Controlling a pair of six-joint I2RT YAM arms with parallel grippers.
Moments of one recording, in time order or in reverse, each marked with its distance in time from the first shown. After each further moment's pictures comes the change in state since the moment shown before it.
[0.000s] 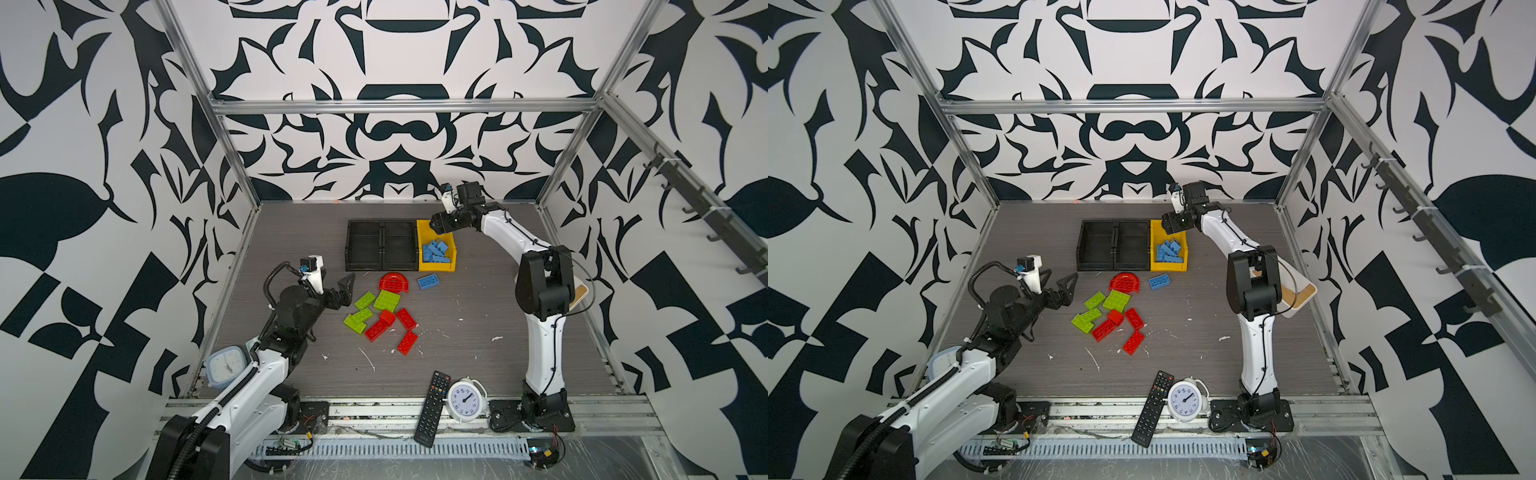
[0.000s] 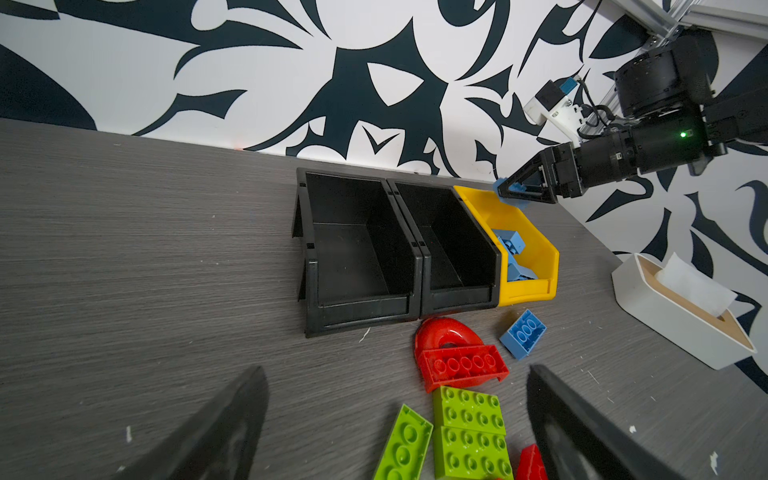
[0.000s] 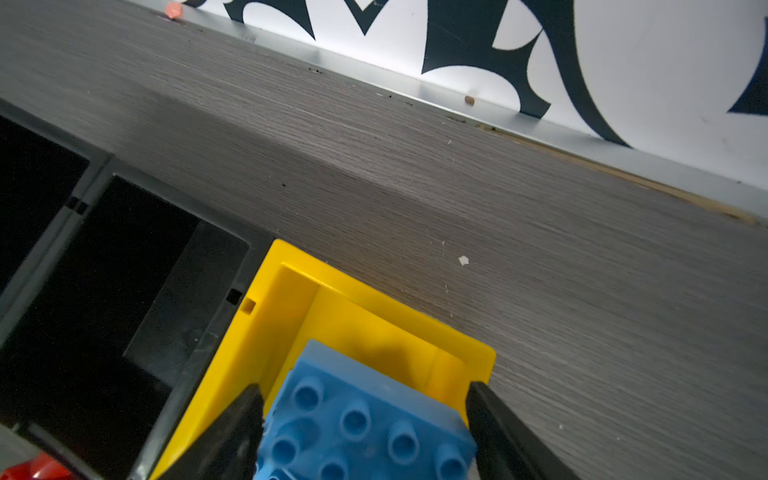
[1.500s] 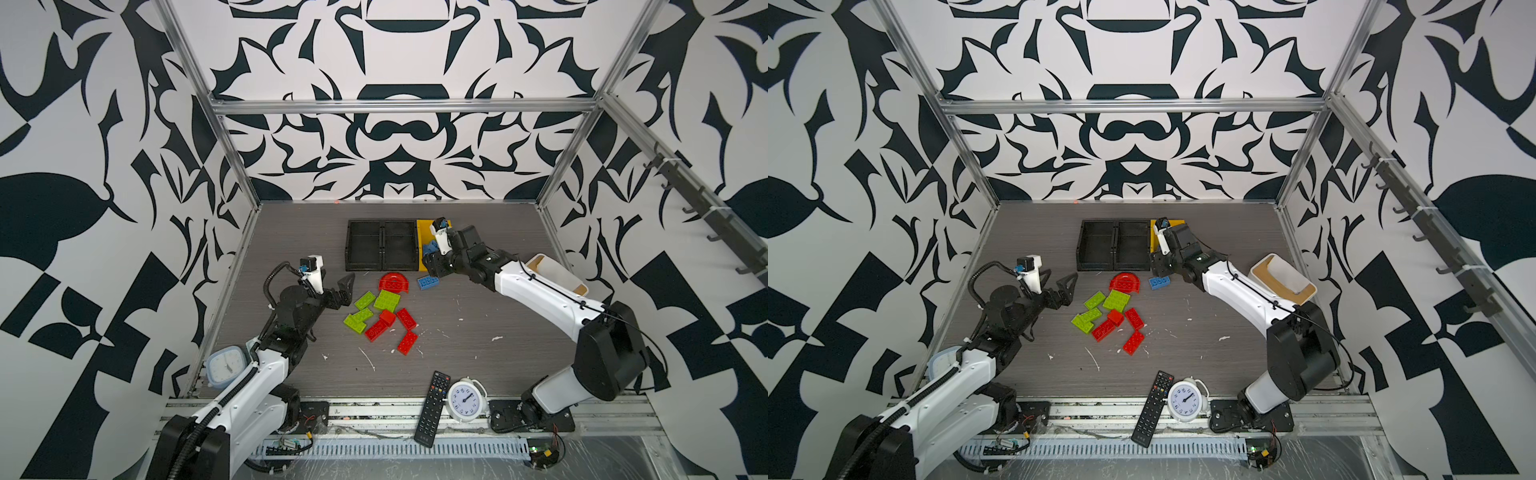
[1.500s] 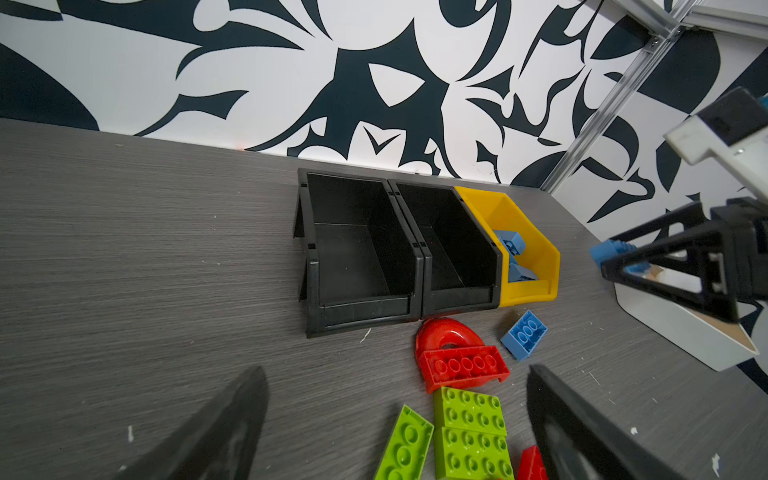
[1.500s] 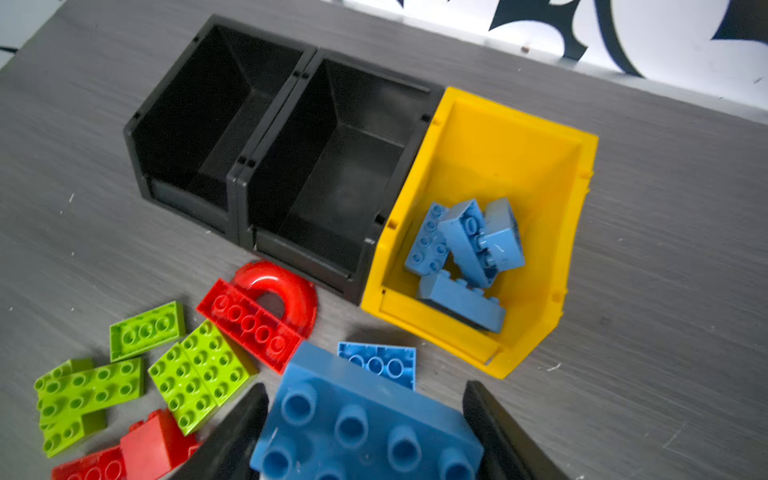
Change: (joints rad) left arm 0.000 0.000 0.000 0.000 -0.003 -0.001; right arm 0.236 -0.615 -0.684 0.162 0.207 0.199
